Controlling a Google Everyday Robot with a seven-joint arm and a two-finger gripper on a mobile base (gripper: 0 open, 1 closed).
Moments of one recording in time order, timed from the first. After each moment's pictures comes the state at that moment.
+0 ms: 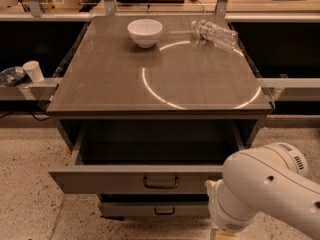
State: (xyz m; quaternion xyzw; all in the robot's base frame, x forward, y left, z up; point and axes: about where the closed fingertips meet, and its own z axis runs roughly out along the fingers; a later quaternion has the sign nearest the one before) arm 0.310 -0.131 0.649 -0.66 0.75 0.06 0.06
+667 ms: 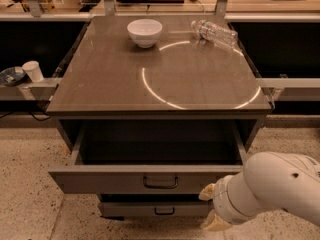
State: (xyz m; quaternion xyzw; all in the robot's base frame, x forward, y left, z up) arm 0.340 -0.127 0.641 -0.67 0.72 0.08 0.16
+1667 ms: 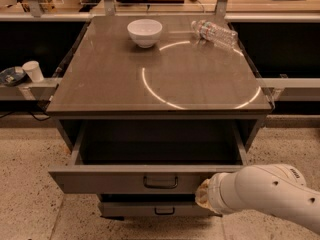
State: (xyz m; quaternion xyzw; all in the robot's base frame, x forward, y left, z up) arm 0.396 -0.129 0.595 -0.64 0.73 0.03 0.23
